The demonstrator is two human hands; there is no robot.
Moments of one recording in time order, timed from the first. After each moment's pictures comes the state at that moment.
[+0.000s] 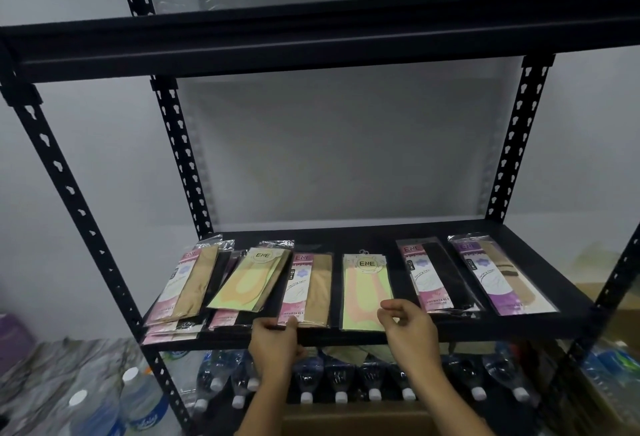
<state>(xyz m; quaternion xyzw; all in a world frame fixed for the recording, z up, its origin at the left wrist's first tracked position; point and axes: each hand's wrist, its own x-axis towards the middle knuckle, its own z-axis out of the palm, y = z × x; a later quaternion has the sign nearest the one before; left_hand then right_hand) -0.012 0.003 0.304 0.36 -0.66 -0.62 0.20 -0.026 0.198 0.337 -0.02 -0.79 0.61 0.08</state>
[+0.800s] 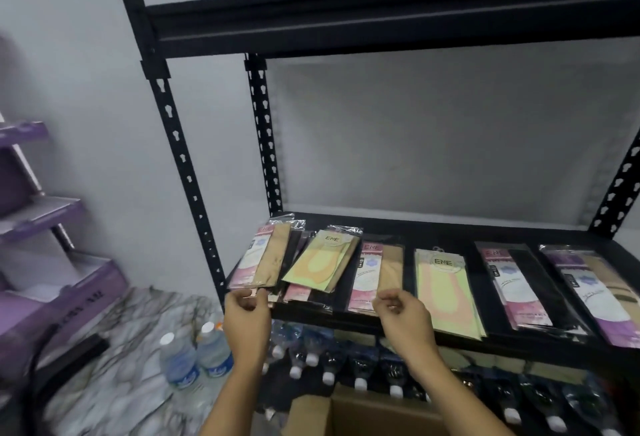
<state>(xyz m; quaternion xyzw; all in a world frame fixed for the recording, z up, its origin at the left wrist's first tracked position) 0.046 -0.128 0.318 0.39 -0.64 -0.55 0.38 -0.026 0.088 0.334 0.07 -0.80 0.59 -0.01</state>
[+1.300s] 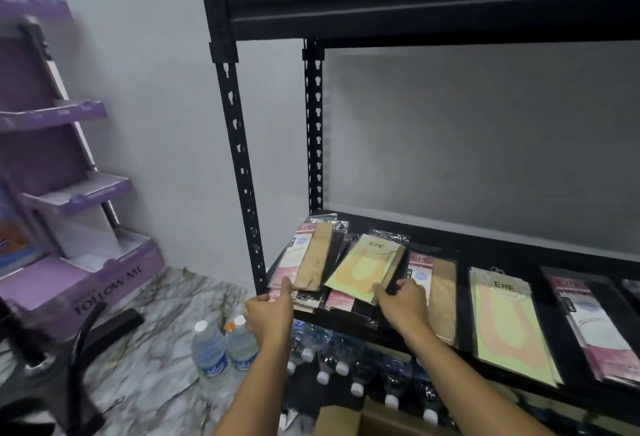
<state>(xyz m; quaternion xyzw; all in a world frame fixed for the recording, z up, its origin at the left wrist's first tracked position) 0.021 -0.184 0.306 0.52 -0.56 -0.56 0.32 -0.082 -0.013 0.328 0.04 -0.88 0.47 -0.06</state>
